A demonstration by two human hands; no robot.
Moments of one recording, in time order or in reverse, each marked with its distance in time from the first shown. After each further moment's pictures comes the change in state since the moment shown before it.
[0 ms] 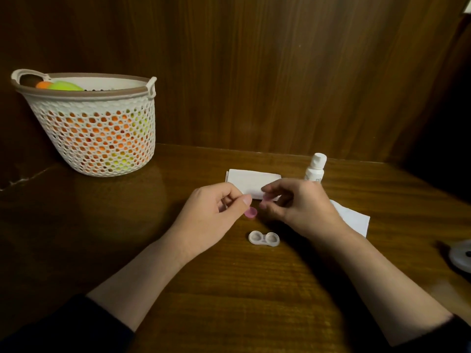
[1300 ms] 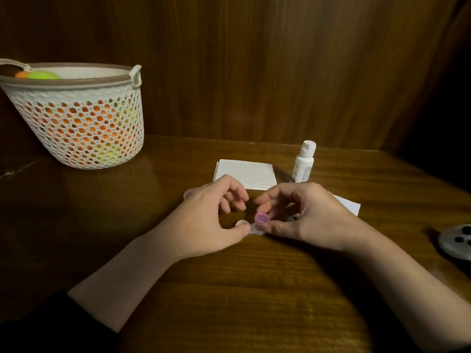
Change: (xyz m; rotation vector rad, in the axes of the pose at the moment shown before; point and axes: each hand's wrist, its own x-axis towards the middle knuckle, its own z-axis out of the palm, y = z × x) left_hand -0.009 0.007 0.009 0.259 -0.181 0.082; right_hand -0.037 -0.008 -0.040 0.150 -0.324 -0.030
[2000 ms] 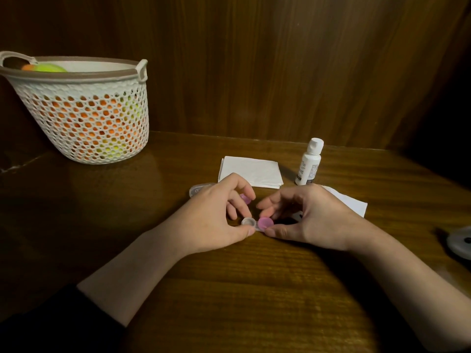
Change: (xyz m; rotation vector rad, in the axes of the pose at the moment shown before) left_hand 0.005 -0.004 0.002 -0.055 -0.037 0.003; right_hand 0.003 0.004 0.003 -0.012 -0.086 0.015
